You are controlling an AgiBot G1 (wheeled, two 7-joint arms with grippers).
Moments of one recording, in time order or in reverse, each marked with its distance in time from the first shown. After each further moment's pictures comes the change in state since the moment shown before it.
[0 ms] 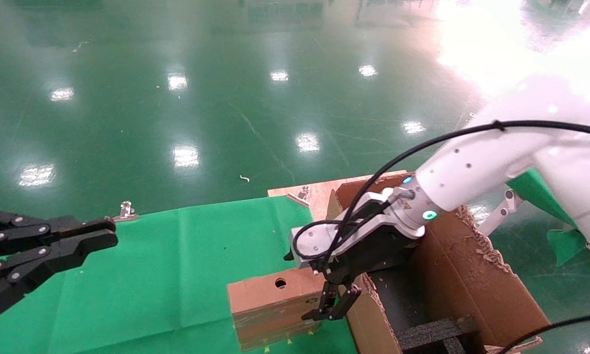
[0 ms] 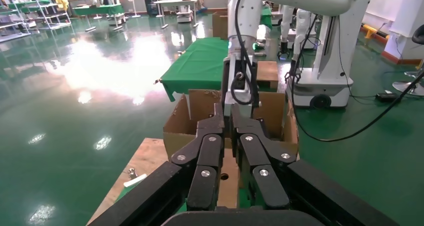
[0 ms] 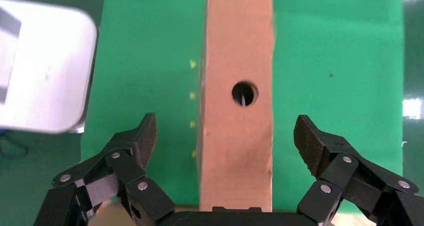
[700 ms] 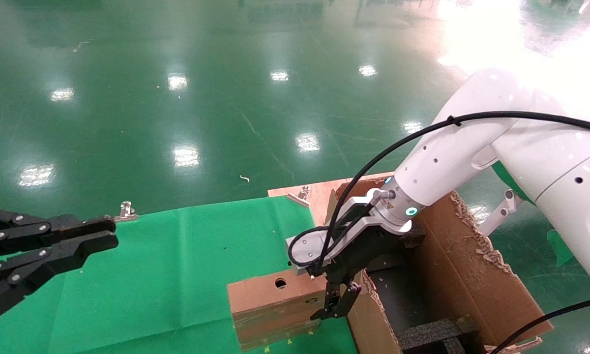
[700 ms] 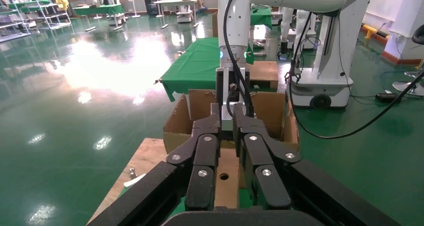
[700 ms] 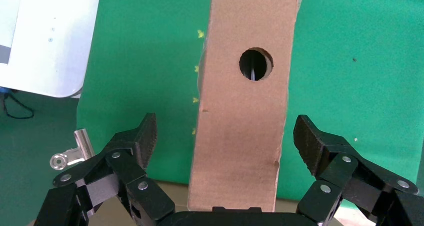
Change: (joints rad) left arm 0.000 0.000 0.000 0.000 0.000 0.000 0.000; right arm 0.083 -0.103 -0.163 -0.170 -0.025 0.015 -0.118
